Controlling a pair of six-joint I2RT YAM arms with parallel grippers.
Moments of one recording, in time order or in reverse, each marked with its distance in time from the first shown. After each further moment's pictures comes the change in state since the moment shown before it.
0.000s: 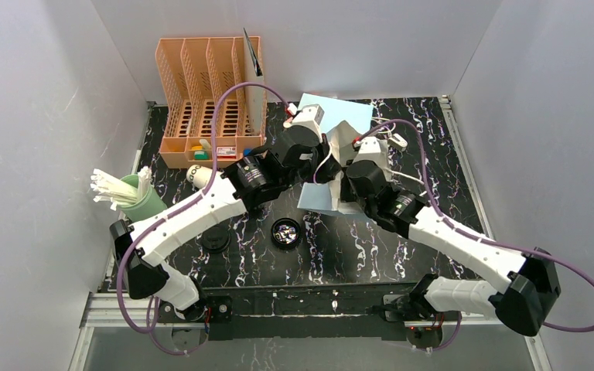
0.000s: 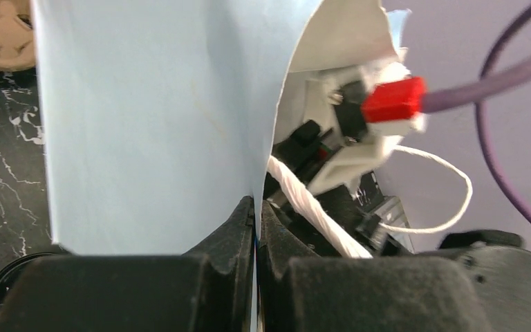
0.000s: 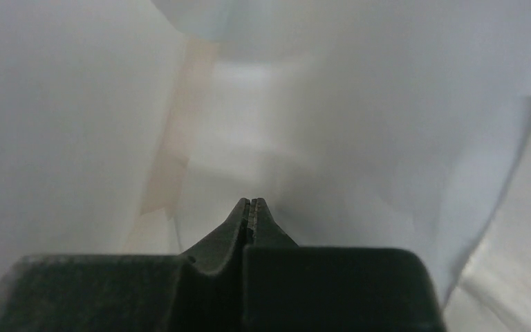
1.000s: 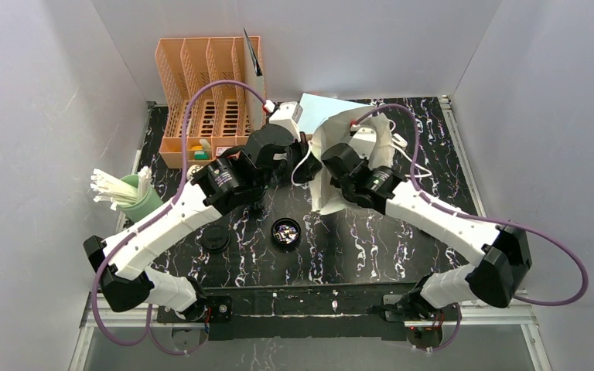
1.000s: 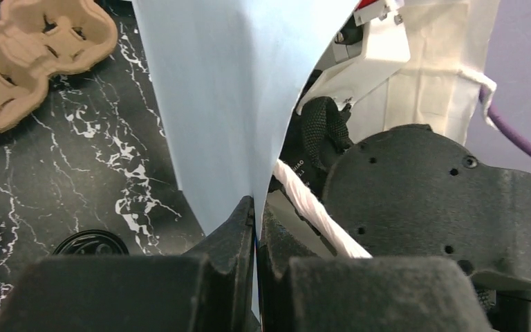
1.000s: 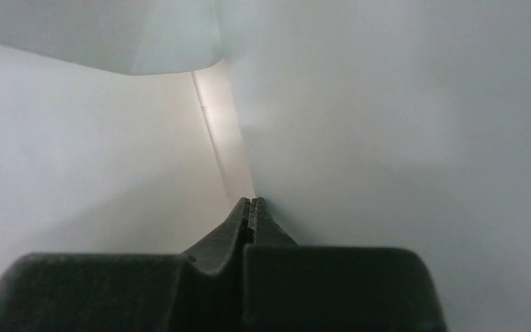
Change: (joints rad) left arm 0.037 -0.134 -0.023 -0.088 0.024 0.048; right arm 0.021 0.225 0.267 -0.249 0.173 0.294
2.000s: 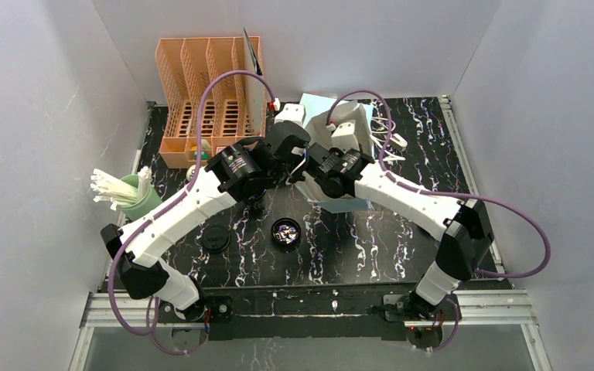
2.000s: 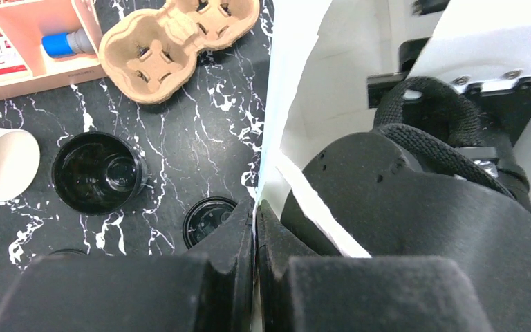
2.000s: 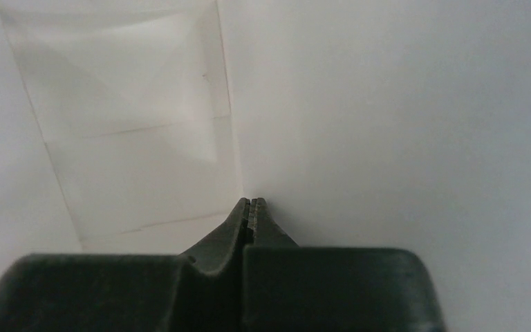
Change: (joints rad) left arm 0.002 0.133 0.177 -0.341 -0.245 0.138; right arm 0.049 0.284 0.302 -0.518 0.416 -0.067
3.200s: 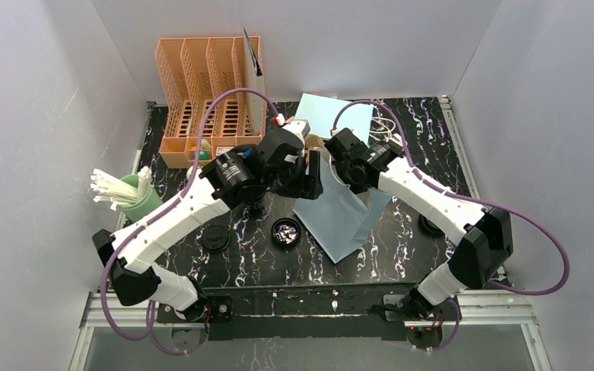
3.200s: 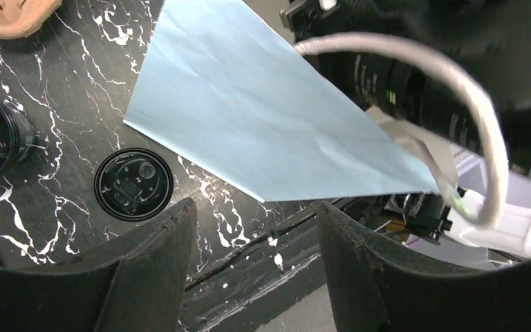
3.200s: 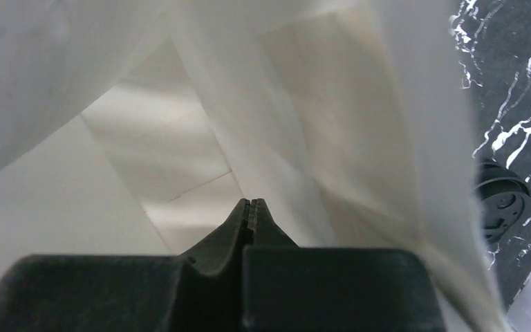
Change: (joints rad) left arm 0.005 -0.055 -0.097 0.040 0.306 -0.097; right arm -0.156 -0.117 -0.072 0.063 -0.759 -0.296
